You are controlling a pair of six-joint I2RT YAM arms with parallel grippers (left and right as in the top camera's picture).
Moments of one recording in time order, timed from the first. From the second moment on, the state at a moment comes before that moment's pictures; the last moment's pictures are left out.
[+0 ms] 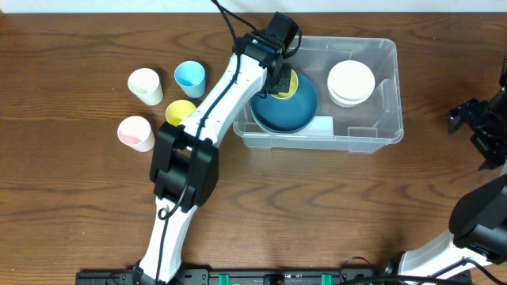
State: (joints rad) left arm -0.52 2.30 2.11 -1.04 -0.03 -0.38; right arm -0.45 1.85 1.77 -1.61 0.11 0.75
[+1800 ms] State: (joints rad) left arm -0.50 1.97 2.11 -1.06 -0.03 -0.35; right arm -0.45 1.85 1.77 -1.61 0.11 0.75
